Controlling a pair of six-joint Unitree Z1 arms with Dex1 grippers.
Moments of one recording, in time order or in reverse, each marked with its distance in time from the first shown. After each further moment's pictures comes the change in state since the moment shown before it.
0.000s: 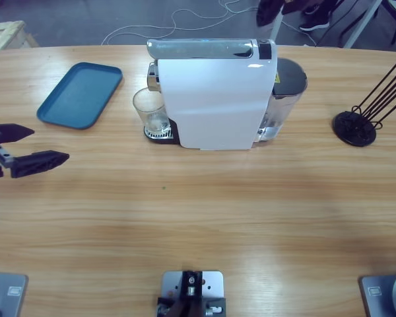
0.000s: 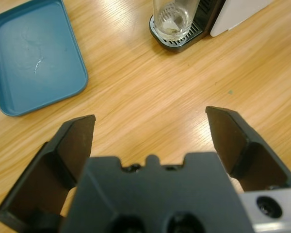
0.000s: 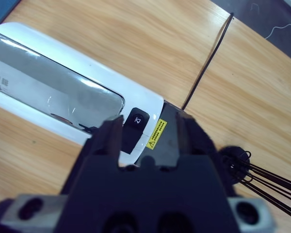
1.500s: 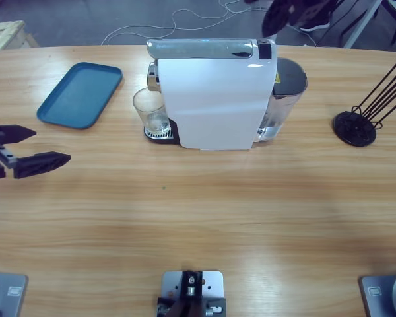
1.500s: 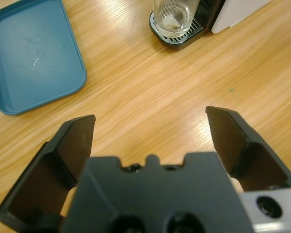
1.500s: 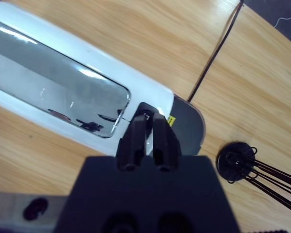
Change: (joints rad) arm 0 0.000 0.015 0.000 0.000 0.000 0.000; arm 1 0.018 0.031 0.003 0.018 -0.001 0.019
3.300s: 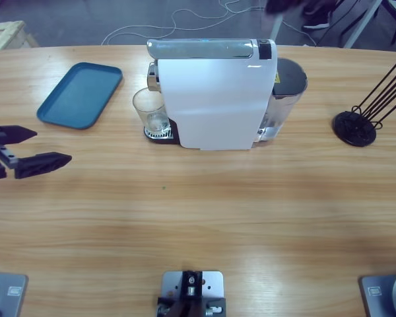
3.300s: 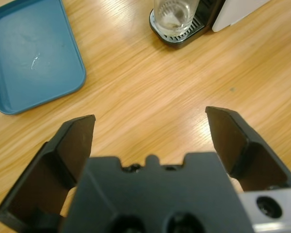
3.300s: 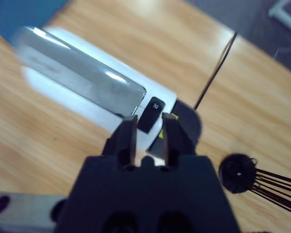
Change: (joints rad) arm 0 0.000 0.004 0.000 0.000 0.000 0.000; arm 1 0.031 -0.269 0.199 -0.172 0.021 -0.024
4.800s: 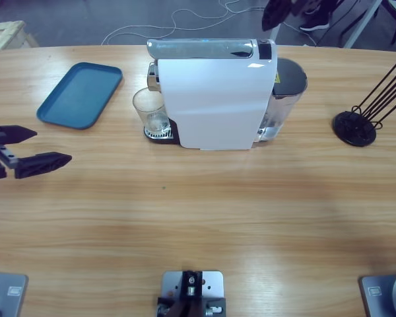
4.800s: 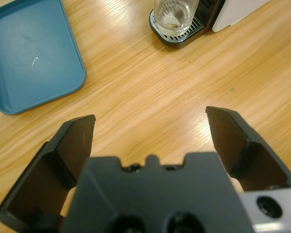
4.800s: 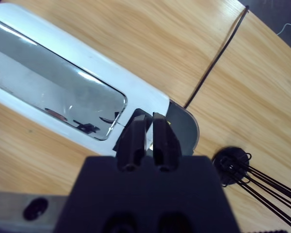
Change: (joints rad) arm 0 0.000 0.000 0.000 0.000 0.000 0.000; arm 1 -0.073 0.309 -0.315 0.251 0.023 -0.057
